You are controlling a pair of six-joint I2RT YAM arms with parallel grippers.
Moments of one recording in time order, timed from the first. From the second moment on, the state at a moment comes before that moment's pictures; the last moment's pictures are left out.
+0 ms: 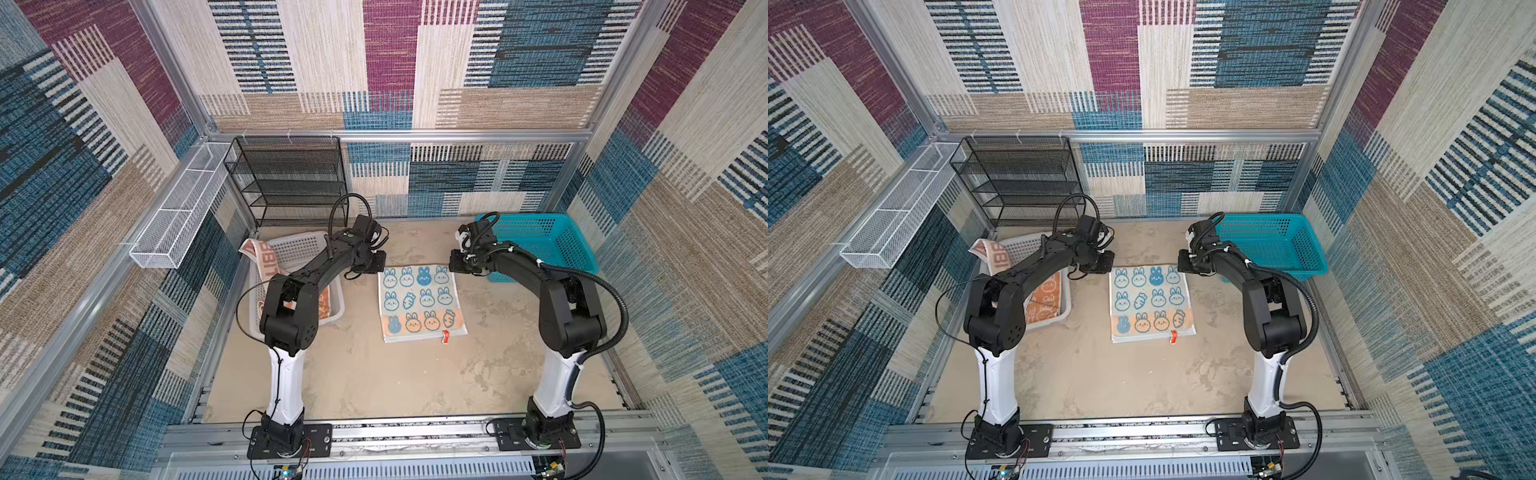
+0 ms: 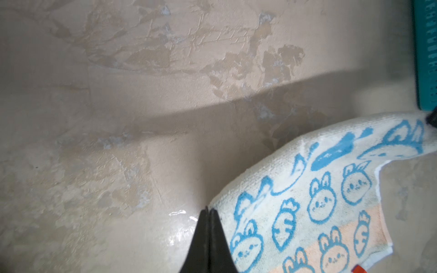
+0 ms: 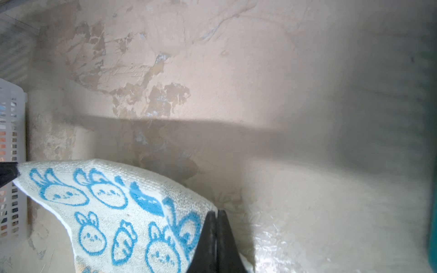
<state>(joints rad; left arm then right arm) -0.40 2.06 1.71 -0.73 0.16 -0.24 0.23 1.90 1.39 -0.47 -0.23 0.28</state>
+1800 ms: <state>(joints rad) -0.53 1.74 1.19 -0.68 0.08 -0.37 0.26 1.57 0.78 -0.29 -0.40 0.40</state>
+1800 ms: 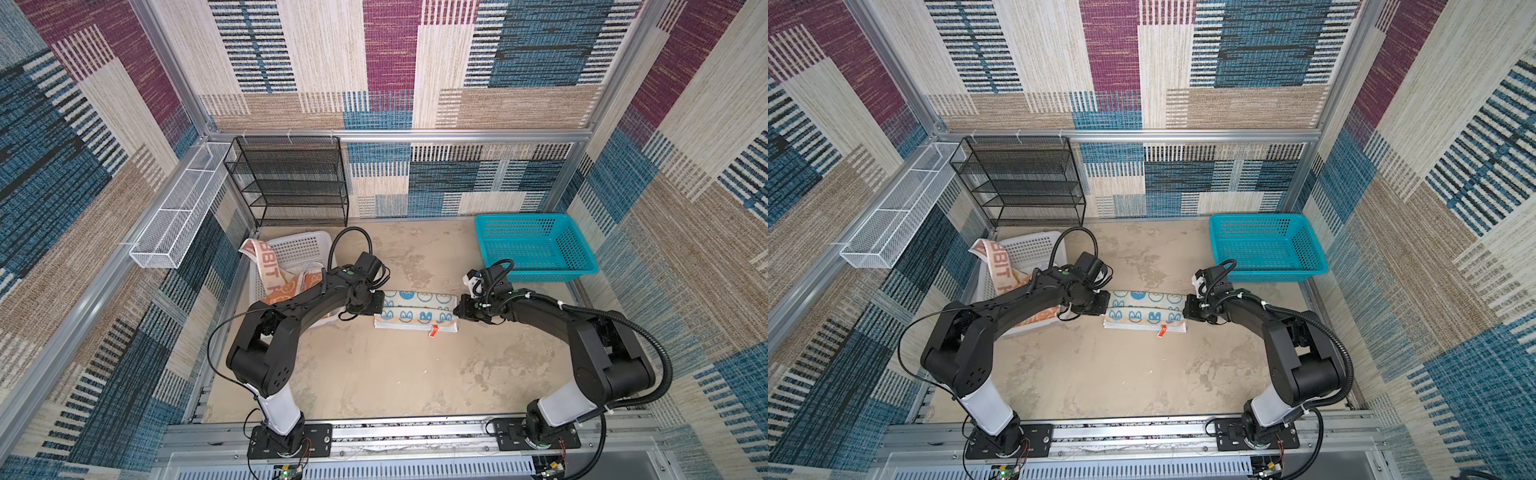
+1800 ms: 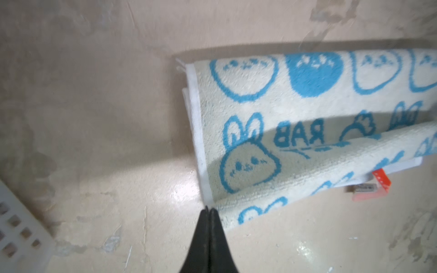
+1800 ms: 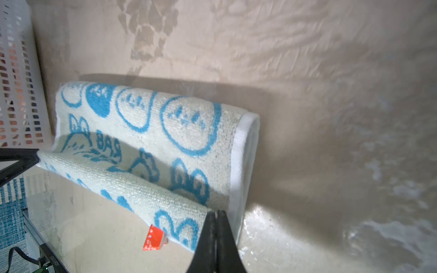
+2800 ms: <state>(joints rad) -0.57 1.63 1.21 -0.64 0.11 -0.45 0.31 1.34 0.76 -0.26 -0.43 0.49</state>
